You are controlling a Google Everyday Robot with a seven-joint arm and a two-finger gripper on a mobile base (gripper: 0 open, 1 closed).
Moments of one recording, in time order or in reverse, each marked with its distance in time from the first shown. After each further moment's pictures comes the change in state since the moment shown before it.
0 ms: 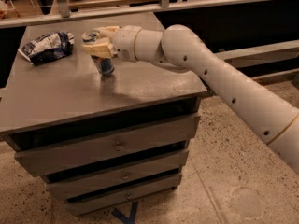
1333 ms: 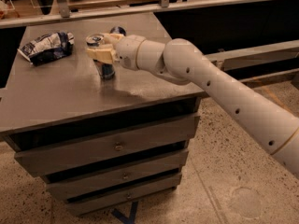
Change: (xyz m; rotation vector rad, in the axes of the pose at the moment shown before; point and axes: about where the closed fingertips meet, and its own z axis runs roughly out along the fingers) arm 0.020 0.003 -0.007 0.052 -0.032 0.089
